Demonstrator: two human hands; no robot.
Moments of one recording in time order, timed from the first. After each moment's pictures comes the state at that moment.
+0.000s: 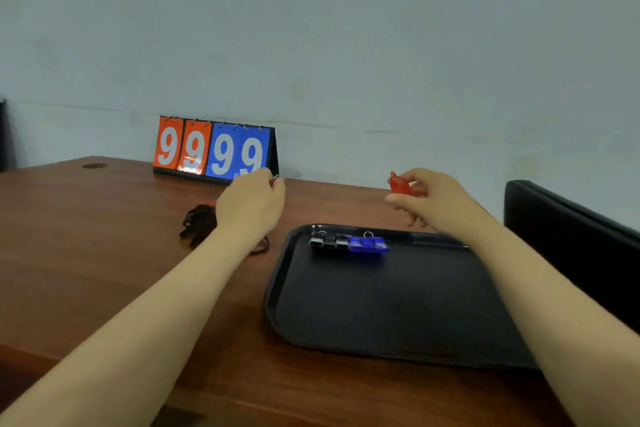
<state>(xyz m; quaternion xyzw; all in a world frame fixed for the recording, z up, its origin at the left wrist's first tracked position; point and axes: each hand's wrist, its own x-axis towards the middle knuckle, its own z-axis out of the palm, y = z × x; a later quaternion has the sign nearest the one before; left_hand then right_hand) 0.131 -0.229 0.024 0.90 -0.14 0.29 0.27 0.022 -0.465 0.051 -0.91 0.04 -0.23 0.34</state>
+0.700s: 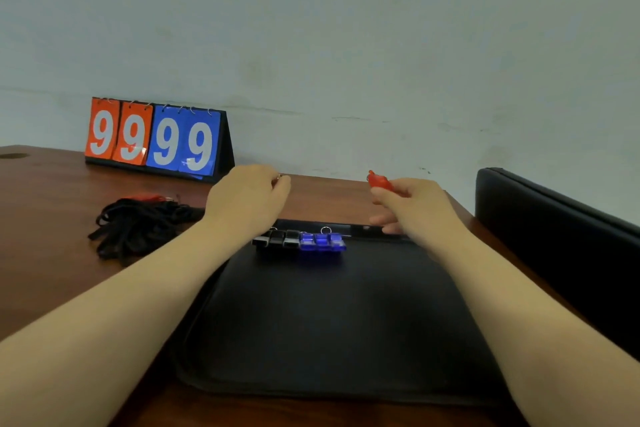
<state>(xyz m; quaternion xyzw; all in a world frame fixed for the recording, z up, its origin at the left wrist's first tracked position) 0.140 -0.302 0.011 0.89 -0.25 0.30 0.25 0.035 -0.495 0.018 -0.83 0.13 -0.26 0.48</state>
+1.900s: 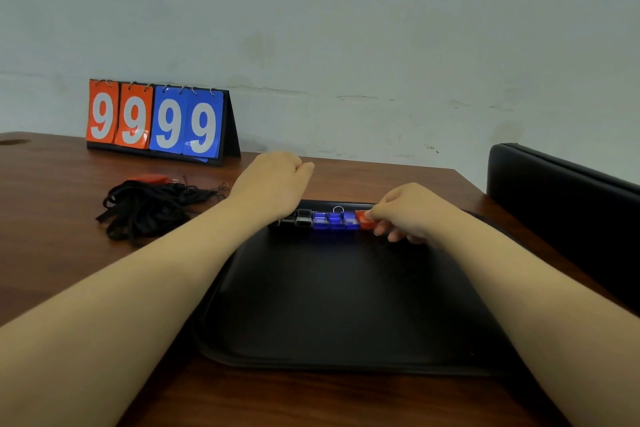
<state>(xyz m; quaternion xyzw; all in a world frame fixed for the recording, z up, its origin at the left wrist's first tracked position) 0.138 -0.311 0.009 0.89 -0.30 0.20 0.27 0.042 -0.474 0.012 -0.91 0.23 -0.04 0.35</state>
